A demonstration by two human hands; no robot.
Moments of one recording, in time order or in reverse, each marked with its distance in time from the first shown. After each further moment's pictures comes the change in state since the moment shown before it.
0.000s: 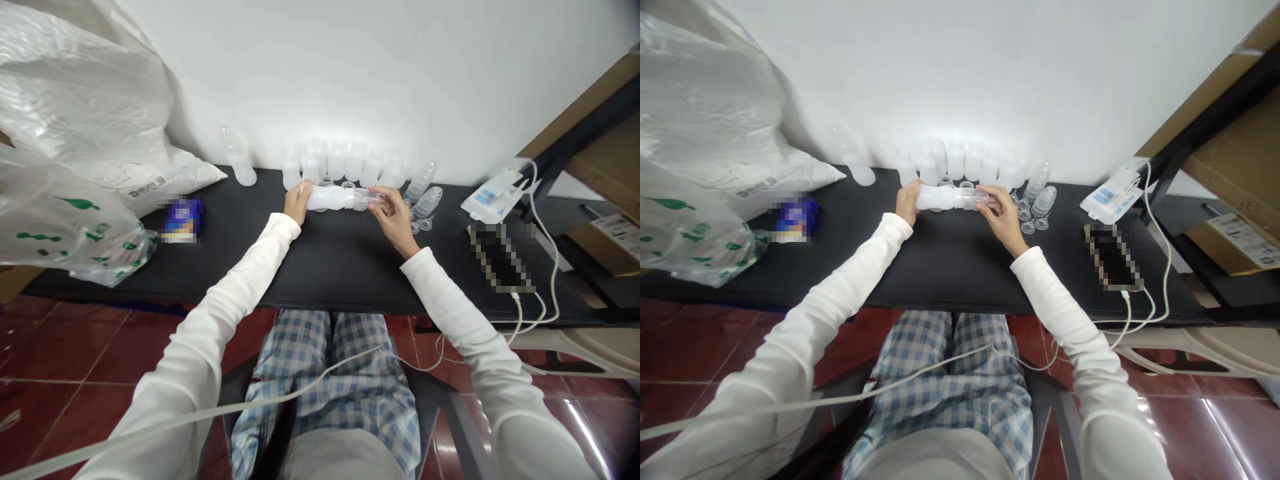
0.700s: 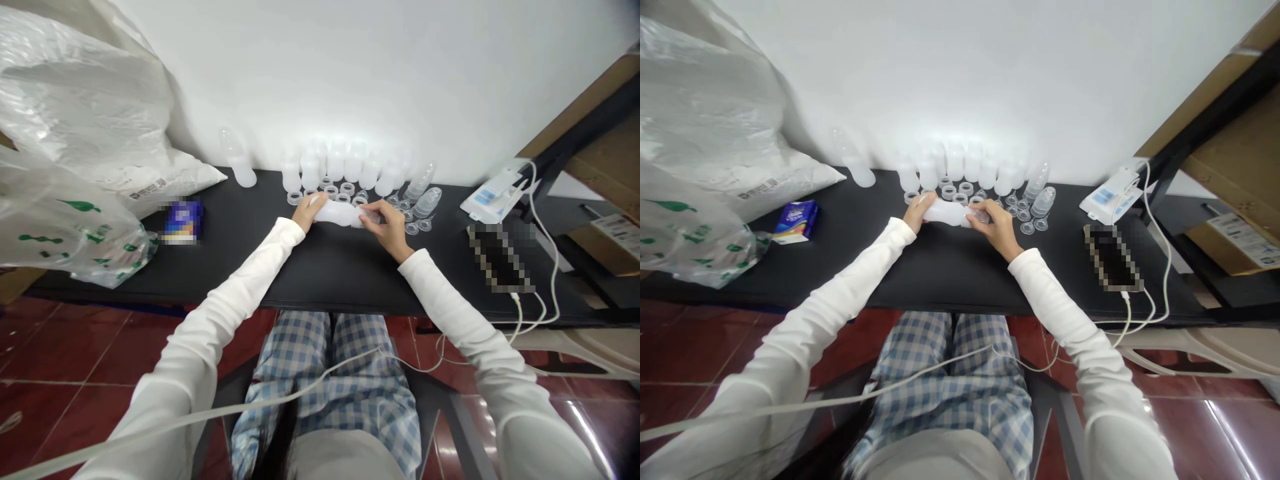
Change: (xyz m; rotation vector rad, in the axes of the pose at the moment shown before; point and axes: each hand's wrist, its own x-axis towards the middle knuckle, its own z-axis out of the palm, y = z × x) left_hand -0.012 0.014 0.011 -0.146 -0.225 -0.230; right_hand -0.012 -0.004 0.004 -0.159 0.014 -0.112
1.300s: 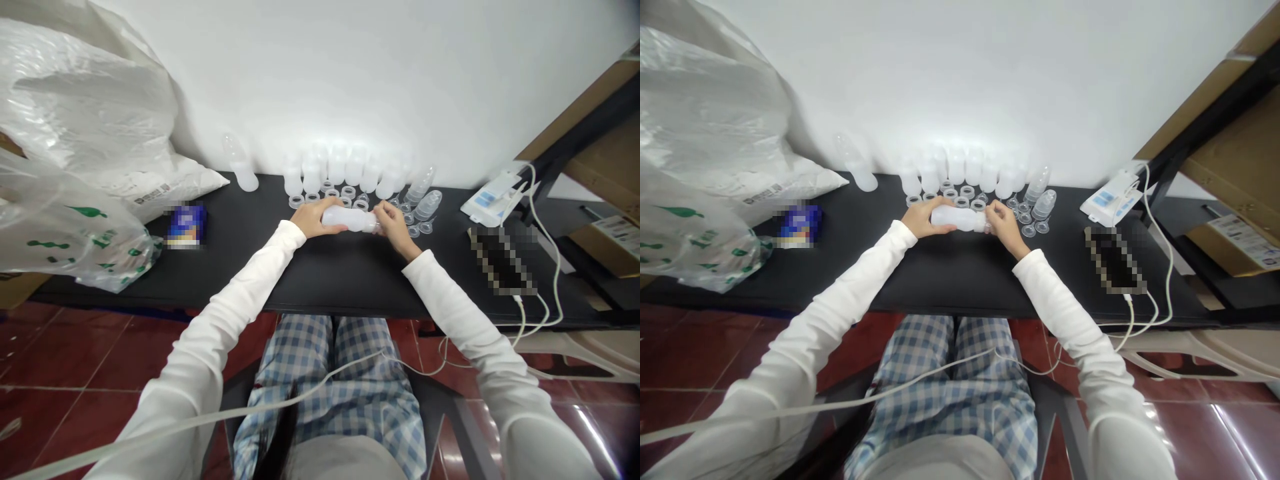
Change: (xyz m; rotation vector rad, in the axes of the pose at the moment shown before) left_hand -0.008 0.023 -0.007 0.799 -0.224 0.346; right_hand 0.009 0.007 0.001 0.459 -0.092 0.582
